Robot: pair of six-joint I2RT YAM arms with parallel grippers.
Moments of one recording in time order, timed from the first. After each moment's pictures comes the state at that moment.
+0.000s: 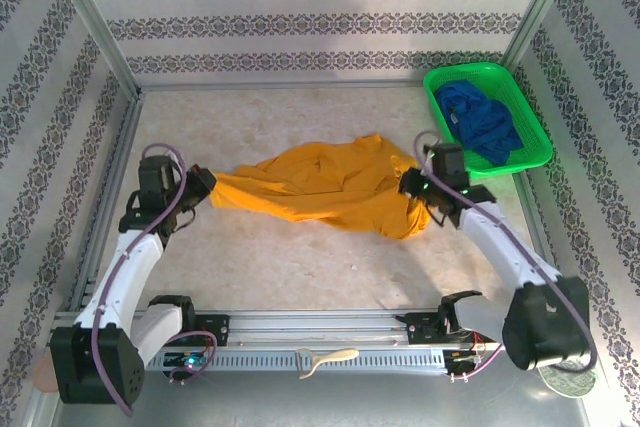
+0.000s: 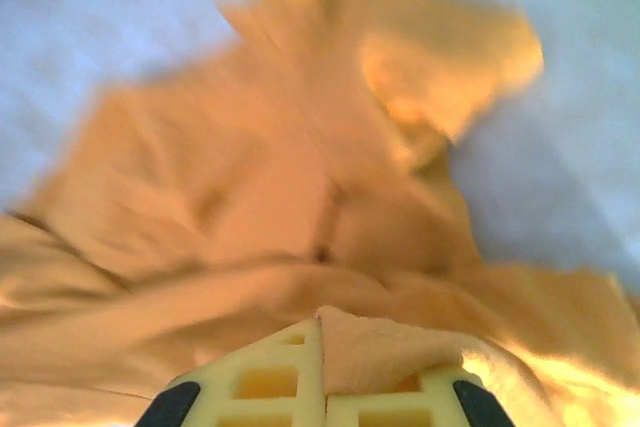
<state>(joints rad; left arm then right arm) 0.05 1.00 0.71 -0.30 0.32 -0.72 0.14 1.15 0.84 -0.43 -0.23 0.54</state>
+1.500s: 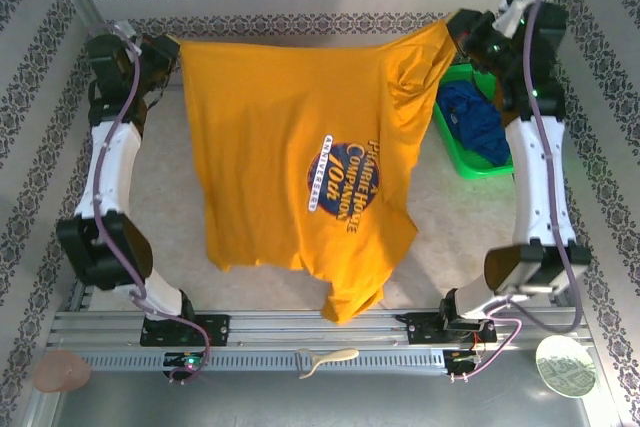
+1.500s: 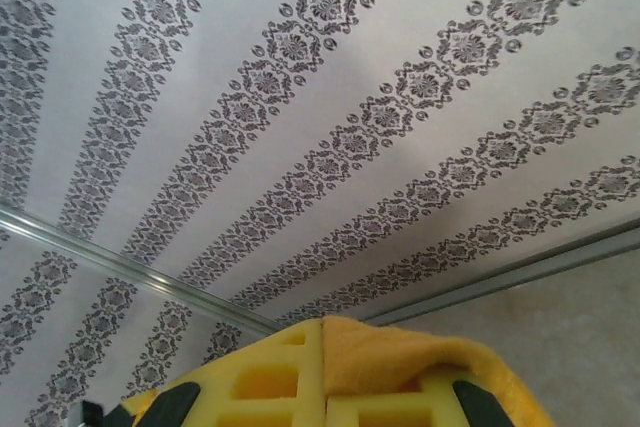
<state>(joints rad) 0.21 1.64 1.62 -0.10 0.49 -1.02 -0.07 1.57 1.91 -0.42 -0.53 0.89</state>
